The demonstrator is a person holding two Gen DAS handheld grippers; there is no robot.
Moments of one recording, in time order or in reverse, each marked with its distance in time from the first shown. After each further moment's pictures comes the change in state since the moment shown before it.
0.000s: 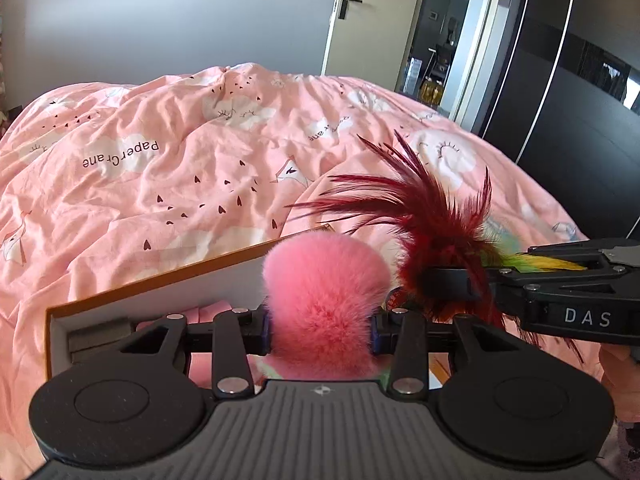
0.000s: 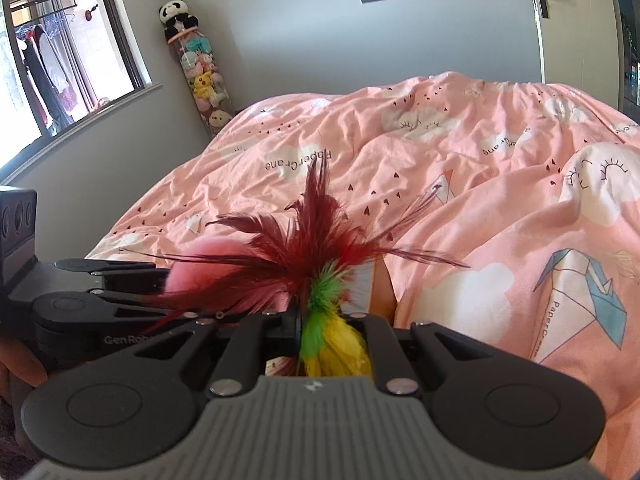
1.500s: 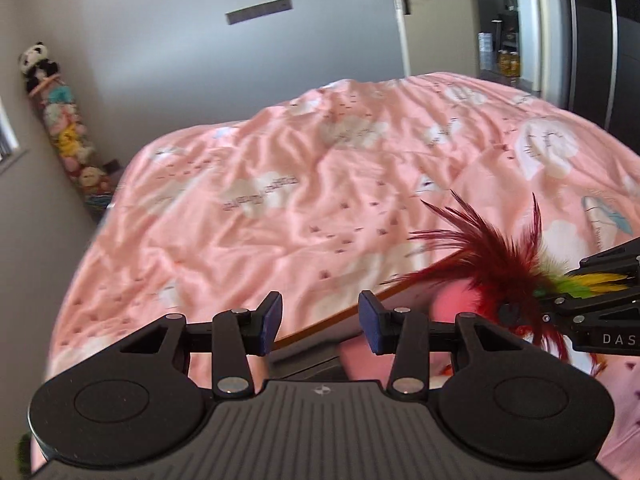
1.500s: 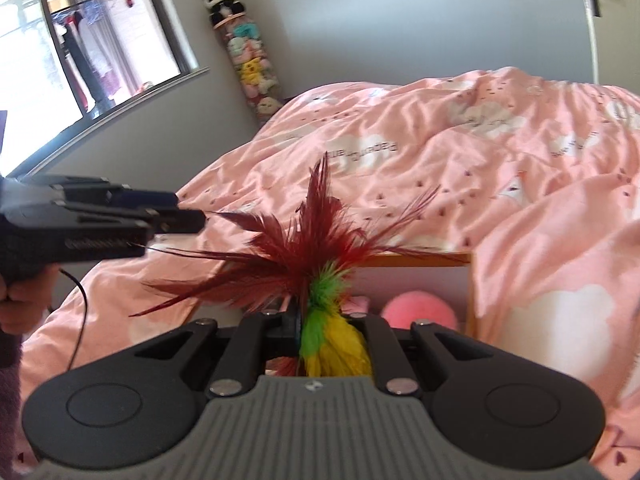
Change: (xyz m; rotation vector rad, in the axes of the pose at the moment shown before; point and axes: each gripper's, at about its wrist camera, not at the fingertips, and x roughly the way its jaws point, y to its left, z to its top) left arm -0.090 0.059 0.031 0.144 0.002 0.398; right arm 0.046 0.061 0.009 -0.077 0.038 0.196
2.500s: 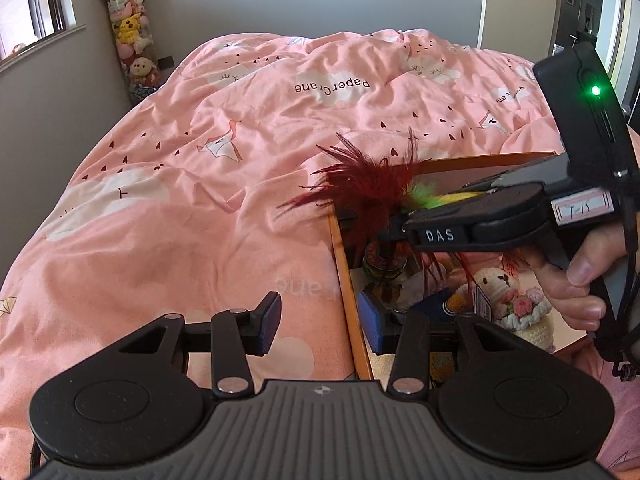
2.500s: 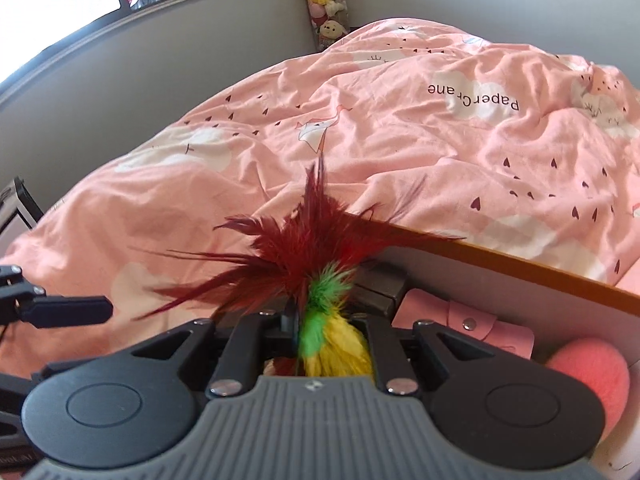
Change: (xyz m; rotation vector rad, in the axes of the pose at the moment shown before) left arm 0.015 0.041 -0.127 -0.273 0.147 0.023; right arm 0.162 0.075 -0.004 -0.218 0.206 0.029
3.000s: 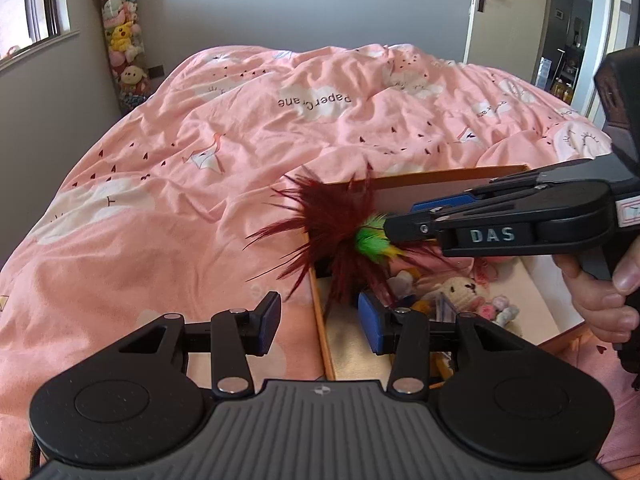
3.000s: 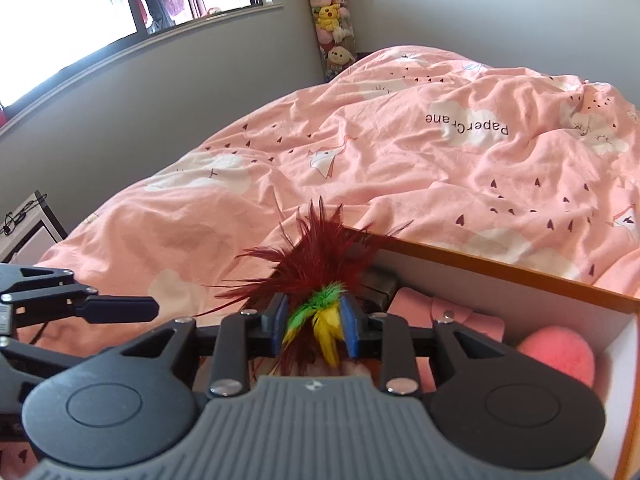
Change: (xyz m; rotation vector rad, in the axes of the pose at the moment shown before) left arm -0.021 -0.015 -0.002 -0.004 -0.047 -0.051; right arm -0.073 0.000 -0.012 0.019 -0.095 0.029
